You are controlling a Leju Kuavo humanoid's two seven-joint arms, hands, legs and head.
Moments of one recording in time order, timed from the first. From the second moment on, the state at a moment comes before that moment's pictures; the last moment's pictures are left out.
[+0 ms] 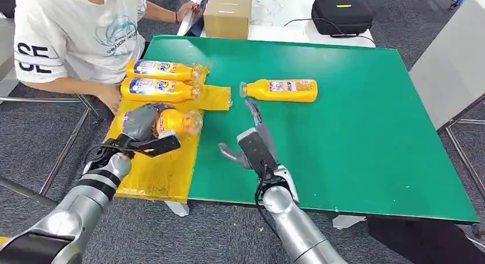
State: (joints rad) left arm -0.64 0.11 -0.29 -0.60 -0.96 0.30 -0.53; right arm -0.40 0.23 0.47 -1.03 0.34 -0.31 -0.35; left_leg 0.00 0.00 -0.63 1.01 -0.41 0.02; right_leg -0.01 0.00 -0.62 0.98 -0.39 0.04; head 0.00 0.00
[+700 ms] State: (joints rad) left arm -0.69 0.21 -0.55 -0.41 -1.14 0.24 -0.50; right arm -0.37 0.22 0.45 -1.03 0.33 -0.26 -0.37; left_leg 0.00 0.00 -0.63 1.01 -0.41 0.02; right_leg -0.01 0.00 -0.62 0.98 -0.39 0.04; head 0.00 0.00
